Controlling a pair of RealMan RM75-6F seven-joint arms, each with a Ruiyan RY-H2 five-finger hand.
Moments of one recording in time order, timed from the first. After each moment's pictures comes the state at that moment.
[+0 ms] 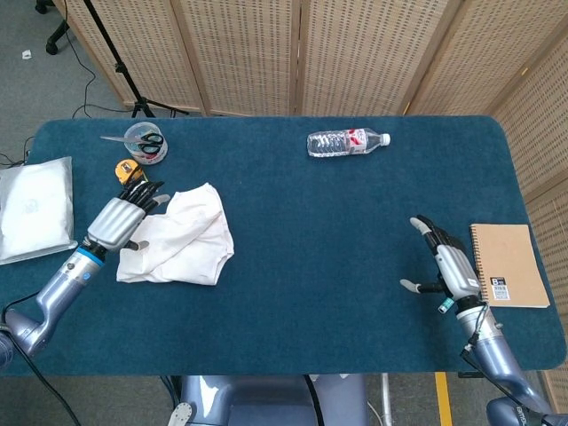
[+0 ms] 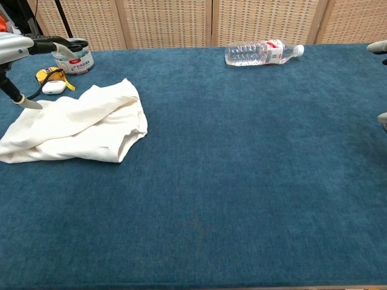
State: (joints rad) left arm -0.68 -1.45 0.01 -0.92 1.57 1.08 -0.31; right arm 0.39 -1.27 0.15 -1.53 -1.35 1.11 0.41
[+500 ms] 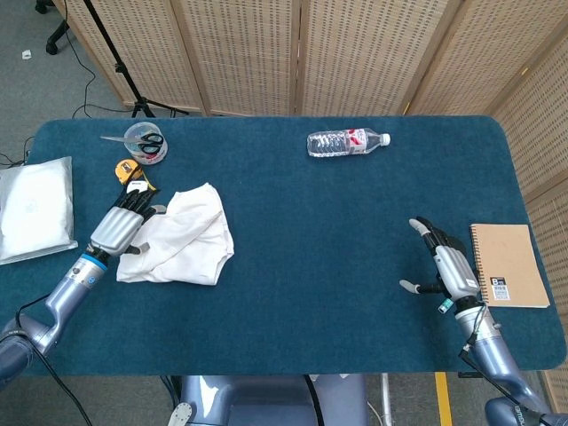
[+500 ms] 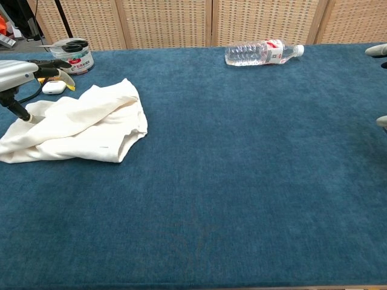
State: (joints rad) left arm -0.66 -1.65 0.03 -0.63 1.58 1.07 -0.48; right arm 0.39 -1.28 0.15 -1.52 -1.34 1.10 0.39
